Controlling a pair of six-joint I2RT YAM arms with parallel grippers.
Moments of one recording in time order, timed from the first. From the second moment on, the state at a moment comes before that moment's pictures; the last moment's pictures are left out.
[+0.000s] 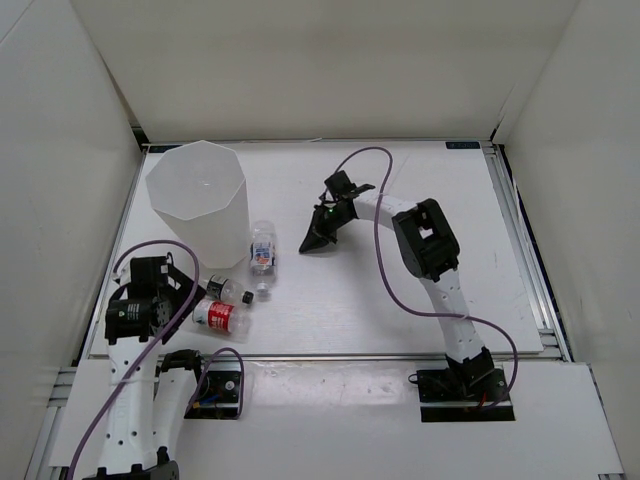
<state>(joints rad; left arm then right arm) 0.08 0.63 0.81 -1.23 -0.14 -0.79 0.58 2.43 1.83 -0.52 -0.76 0.84</state>
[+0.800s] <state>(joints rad) 0.08 0.61 0.77 -1.21 -0.12 -0.82 0.71 2.39 1.99 -0.59 -0.65 0.73</state>
